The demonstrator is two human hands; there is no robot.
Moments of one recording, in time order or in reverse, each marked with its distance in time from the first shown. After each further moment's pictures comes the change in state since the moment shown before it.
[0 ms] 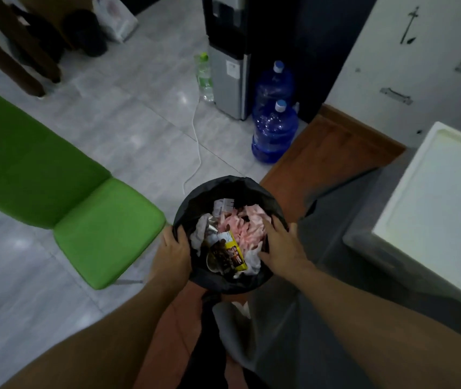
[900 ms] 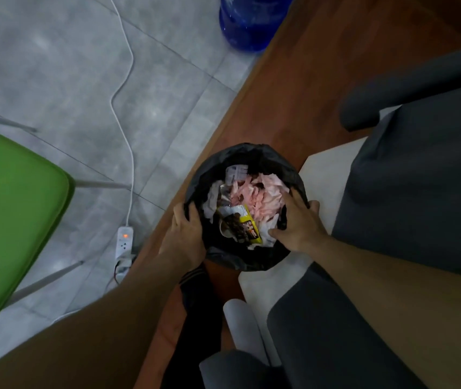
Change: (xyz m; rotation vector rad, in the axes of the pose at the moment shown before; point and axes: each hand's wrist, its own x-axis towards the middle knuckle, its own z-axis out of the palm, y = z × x) left_hand 0.236 -0.003 0.331 -0.260 -0.335 0.165; right_hand 0.186 0.138 0.287 0.068 -0.288 0.379
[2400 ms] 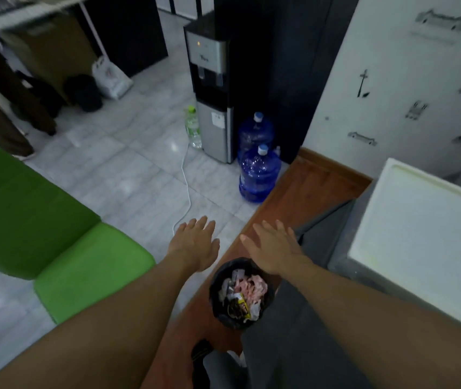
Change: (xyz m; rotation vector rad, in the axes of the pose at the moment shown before) left_hand -0.279 0.191 -0.309 0.383 0.340 0.049; right_hand -0.327 -0.092 -0.299 -0.066 0.290 -0.322
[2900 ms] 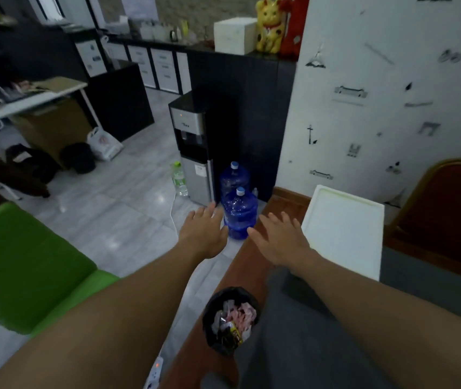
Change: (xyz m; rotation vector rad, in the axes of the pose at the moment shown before) left_hand -0.071 0.079 -0.124 0.040 0.233 0.110; right_hand -0.124 0.016 -0.103 -0.033 0.293 0.038
